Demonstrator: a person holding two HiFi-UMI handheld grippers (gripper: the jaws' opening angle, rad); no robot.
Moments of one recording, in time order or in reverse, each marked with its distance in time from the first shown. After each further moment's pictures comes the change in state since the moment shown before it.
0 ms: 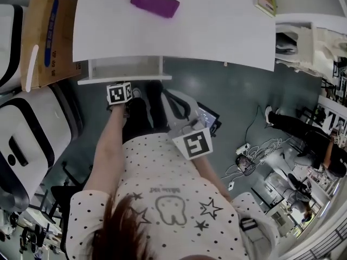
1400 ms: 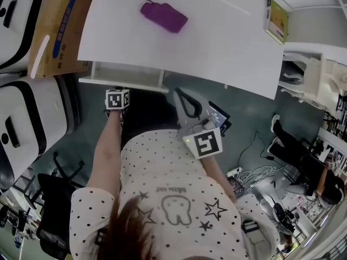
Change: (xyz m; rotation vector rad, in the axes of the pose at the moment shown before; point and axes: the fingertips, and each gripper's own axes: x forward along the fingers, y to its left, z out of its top) left arm -0.007 0.006 0.008 0.006 -0.045 0.070; right arm 0.007 -0.066 0.018 -0.084 -0.079 0.123
